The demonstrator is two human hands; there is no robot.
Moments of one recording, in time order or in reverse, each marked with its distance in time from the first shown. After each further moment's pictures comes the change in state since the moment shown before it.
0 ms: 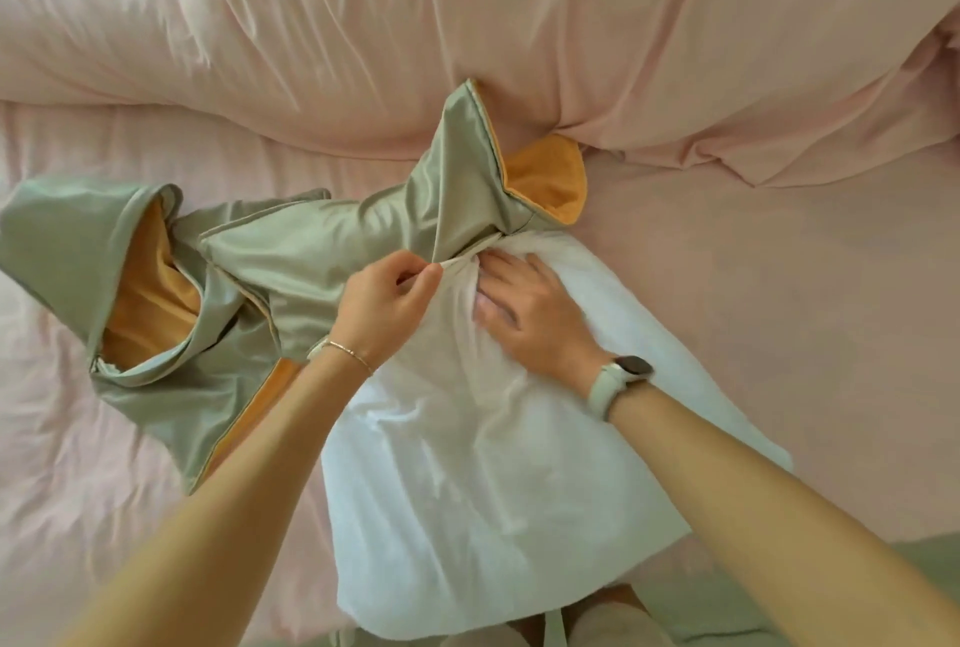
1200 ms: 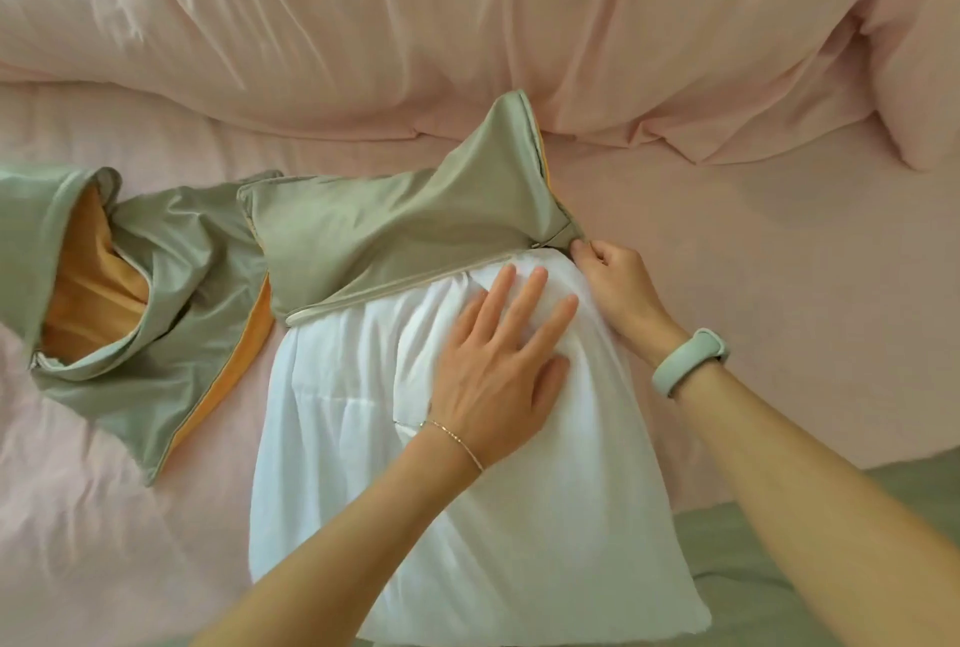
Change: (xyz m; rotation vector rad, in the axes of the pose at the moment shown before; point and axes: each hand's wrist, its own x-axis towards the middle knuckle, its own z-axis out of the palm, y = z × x) left_hand -0.080 0.047 0.090 0.414 0.090 0.682; right_hand -0.036 0.037 -0.080 0.449 0.115 0.791
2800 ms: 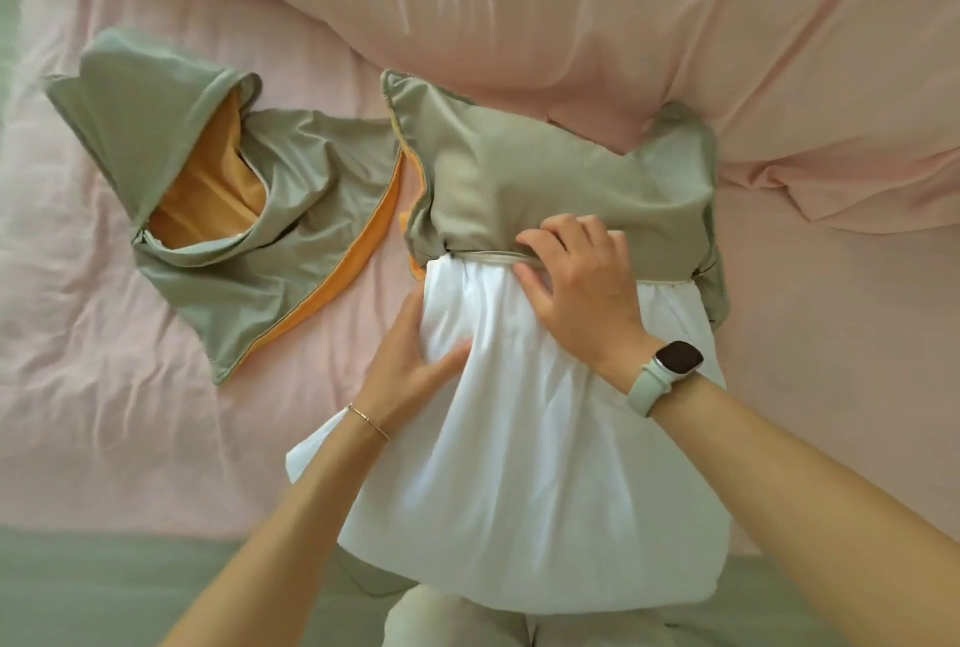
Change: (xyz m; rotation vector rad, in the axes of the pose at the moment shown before) left_hand -0.092 -0.138 -0.021 -0.898 0.202 -0.907; right_hand -0.044 -0.066 0.107 -0.768 0.134 -0.987
